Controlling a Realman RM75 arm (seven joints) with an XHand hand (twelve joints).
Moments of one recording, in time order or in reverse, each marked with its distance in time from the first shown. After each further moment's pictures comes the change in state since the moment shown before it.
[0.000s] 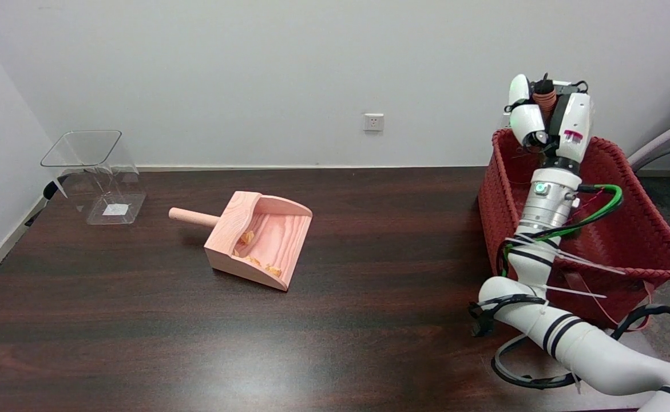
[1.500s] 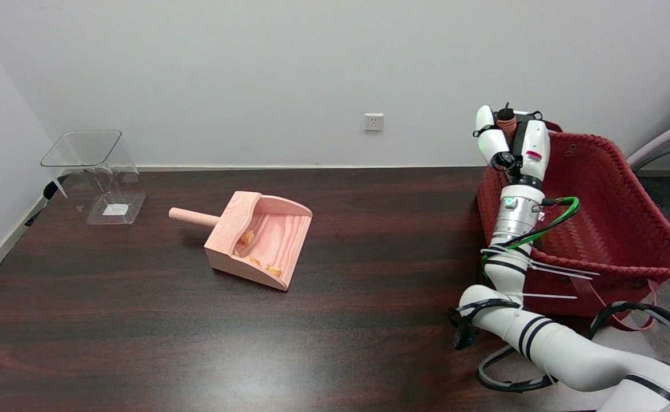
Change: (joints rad) arm 0.079 -0.078 -0.082 -0.208 0.059 -0.055 0.084
